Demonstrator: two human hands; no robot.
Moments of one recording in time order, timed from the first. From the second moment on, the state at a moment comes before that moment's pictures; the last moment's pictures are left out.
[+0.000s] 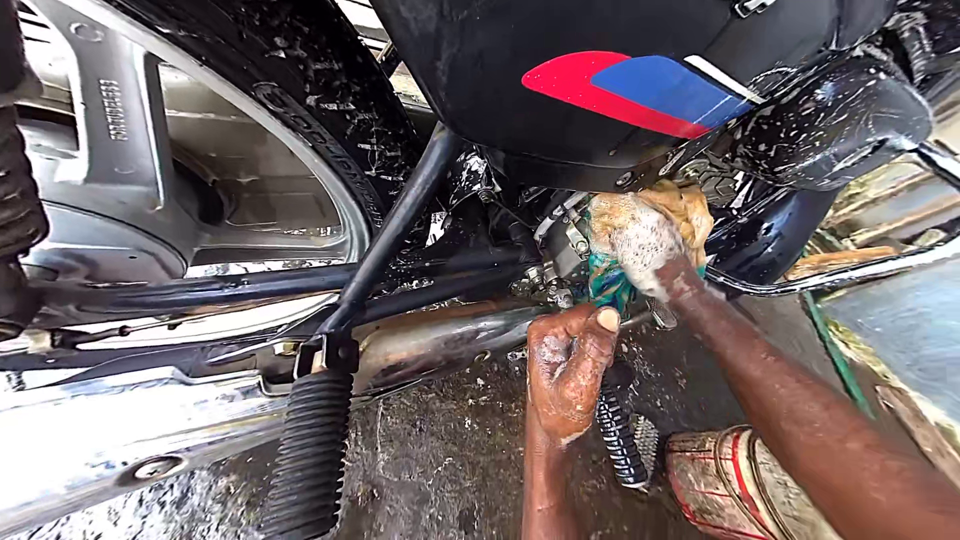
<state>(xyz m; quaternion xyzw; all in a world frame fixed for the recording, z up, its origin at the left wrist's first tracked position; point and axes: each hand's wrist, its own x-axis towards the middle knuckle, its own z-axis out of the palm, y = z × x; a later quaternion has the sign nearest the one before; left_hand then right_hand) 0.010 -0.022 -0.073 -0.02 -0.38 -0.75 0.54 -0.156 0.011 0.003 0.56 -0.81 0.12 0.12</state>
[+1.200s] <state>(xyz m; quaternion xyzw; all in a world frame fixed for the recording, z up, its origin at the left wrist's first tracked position) 0.000 -0.018 -0.073 -0.03 -0.32 -0.76 0.56 -0.153 0.031 -0.018 0.42 -0.88 0.17 0.11</state>
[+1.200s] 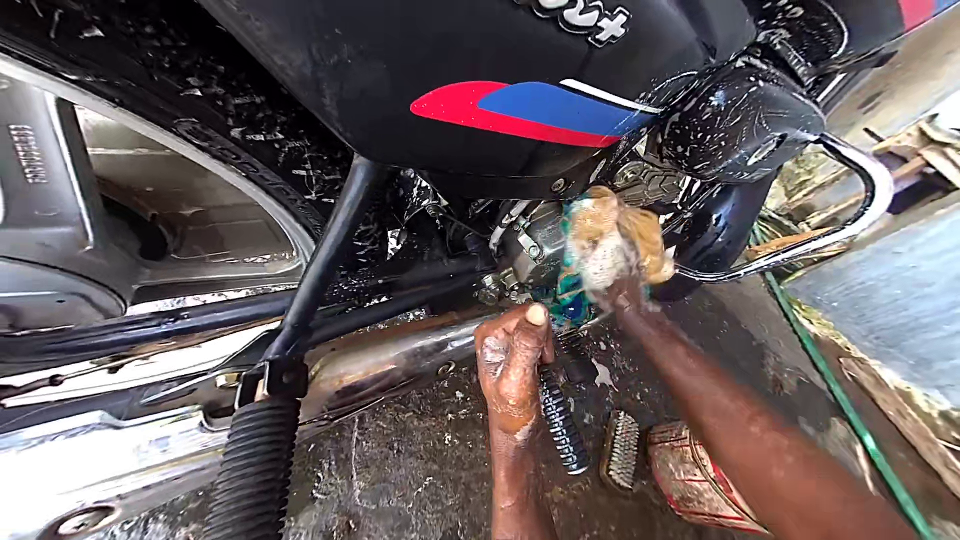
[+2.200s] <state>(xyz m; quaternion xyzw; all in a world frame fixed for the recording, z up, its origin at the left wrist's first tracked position) -0.002 -0.018 -0.069 -0.01 -0.34 -0.76 0.55 -0.121 -0.006 0.017 0.40 -0.91 0.10 0.07</state>
